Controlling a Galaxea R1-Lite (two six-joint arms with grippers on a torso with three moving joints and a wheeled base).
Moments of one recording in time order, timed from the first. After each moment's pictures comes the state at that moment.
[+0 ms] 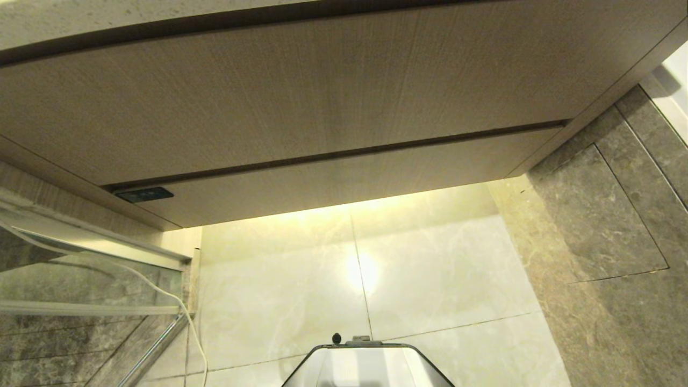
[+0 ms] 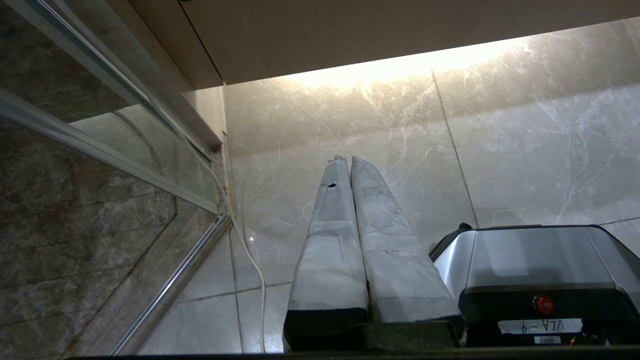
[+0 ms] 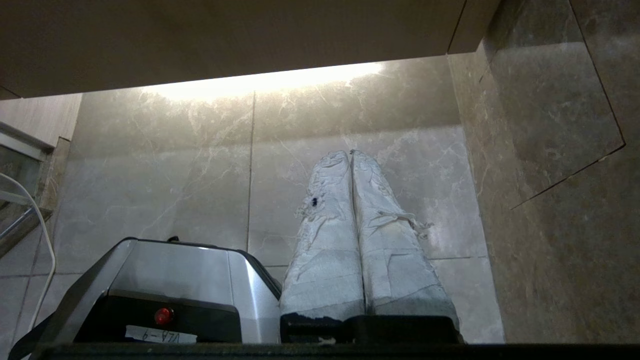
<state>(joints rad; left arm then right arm) 0.00 0.00 0.00 0.00 0.00 0.00 0.14 0.00 0.00 -0.11 0.01 -0.01</state>
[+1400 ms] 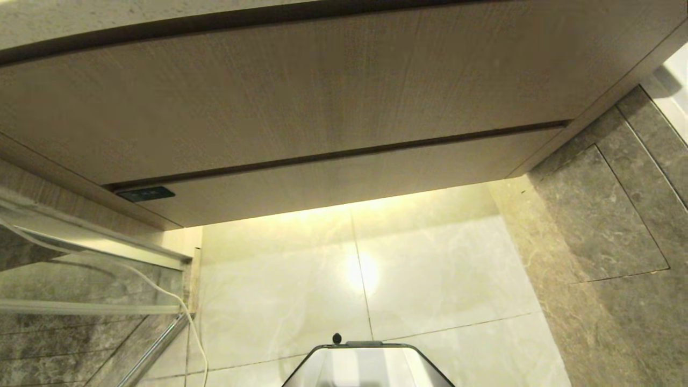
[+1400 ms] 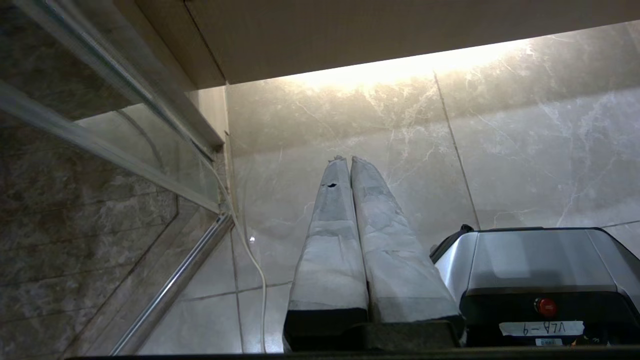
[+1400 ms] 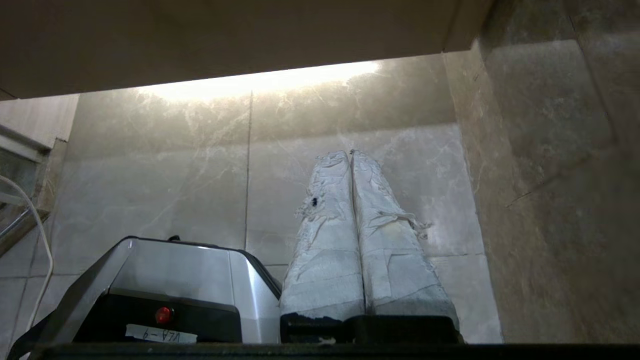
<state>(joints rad) 0.00 0.00 0.00 0.00 0.00 0.00 0.14 0.00 0.00 -0.12 0.01 -0.01</state>
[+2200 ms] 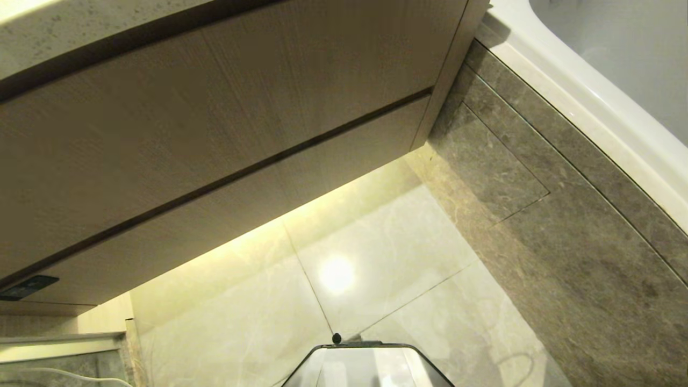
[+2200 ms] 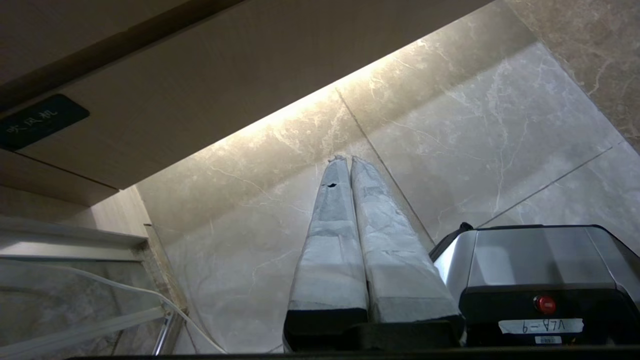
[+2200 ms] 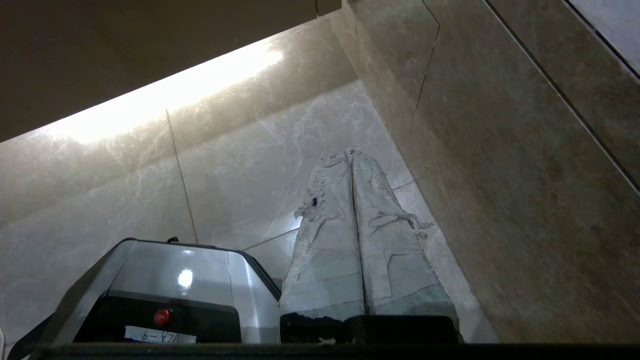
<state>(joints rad) 0.00 0.00 0.00 0.00 0.00 0.00 0.14 0.00 0.00 -0.11 0.01 -0.01</state>
